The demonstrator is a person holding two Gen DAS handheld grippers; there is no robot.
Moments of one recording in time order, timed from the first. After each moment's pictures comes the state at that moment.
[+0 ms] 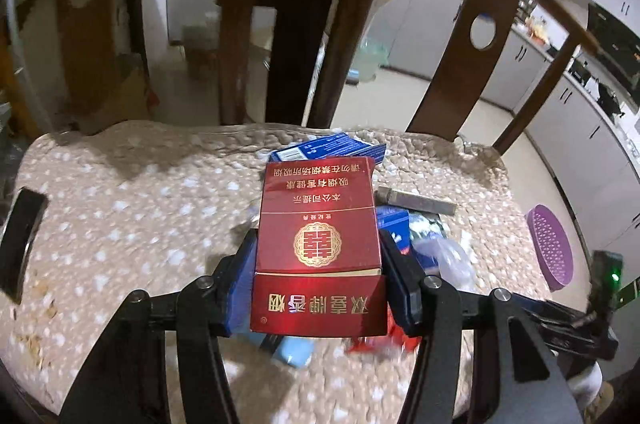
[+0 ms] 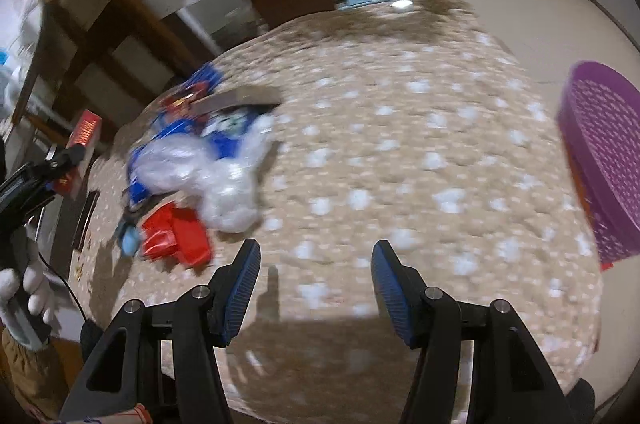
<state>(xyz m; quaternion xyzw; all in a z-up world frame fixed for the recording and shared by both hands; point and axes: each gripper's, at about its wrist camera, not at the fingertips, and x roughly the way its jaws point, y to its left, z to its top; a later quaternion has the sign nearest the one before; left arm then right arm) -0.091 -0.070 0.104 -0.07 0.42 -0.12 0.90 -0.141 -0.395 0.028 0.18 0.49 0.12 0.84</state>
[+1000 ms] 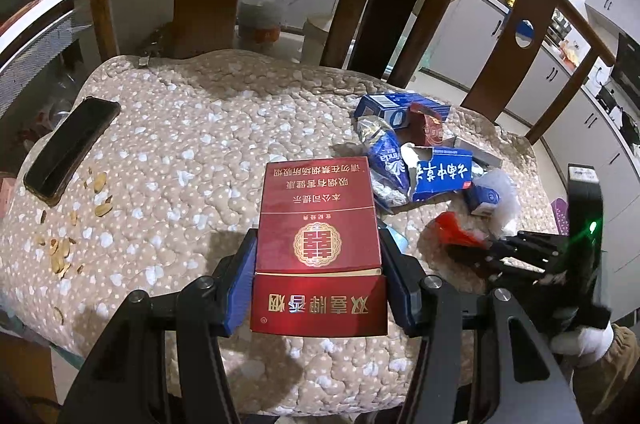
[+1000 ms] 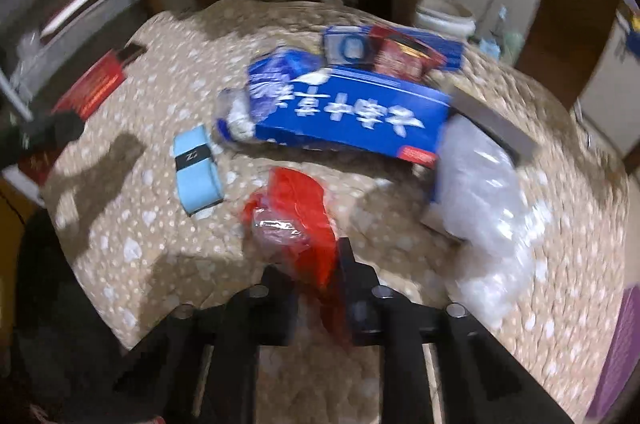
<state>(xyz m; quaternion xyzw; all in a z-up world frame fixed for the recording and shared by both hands) -0.165 0.005 0.072 -0.11 0.44 -0.05 0.89 -0.113 -0.221 0.031 -0.07 0.48 0.24 0.84</state>
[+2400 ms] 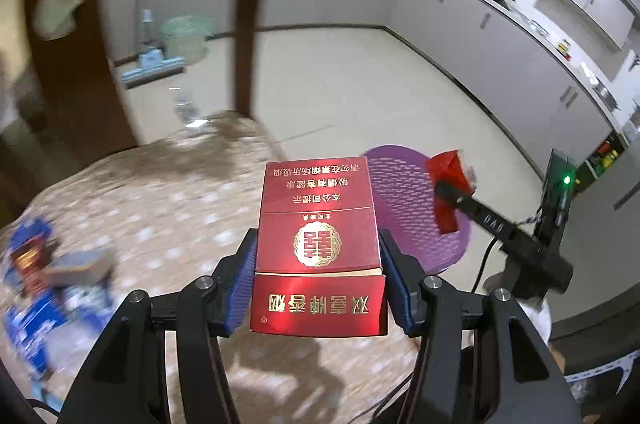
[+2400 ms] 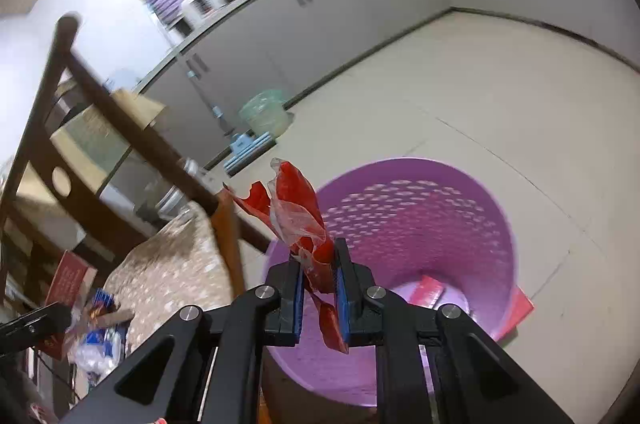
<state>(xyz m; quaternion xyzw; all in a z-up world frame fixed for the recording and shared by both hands) -0.083 -0.417 0.122 0.06 0.46 -0.35 0.82 -0.176 -0.672 0.029 0.34 0.30 -0.10 0.89</state>
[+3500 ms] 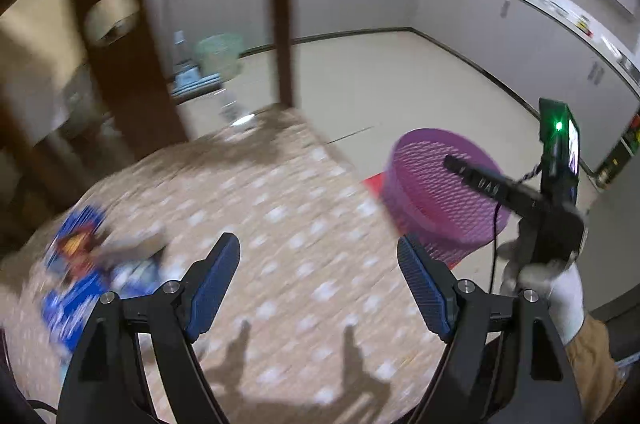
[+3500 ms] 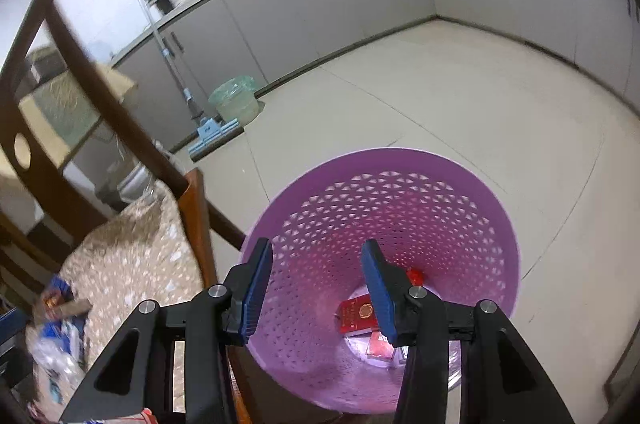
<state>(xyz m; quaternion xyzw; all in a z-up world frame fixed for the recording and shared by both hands) -0.119 -0.368 0.121 0.11 0.42 -0.27 0.86 -0.154 -0.629 0.033 0.26 0.34 -0.16 0.89</state>
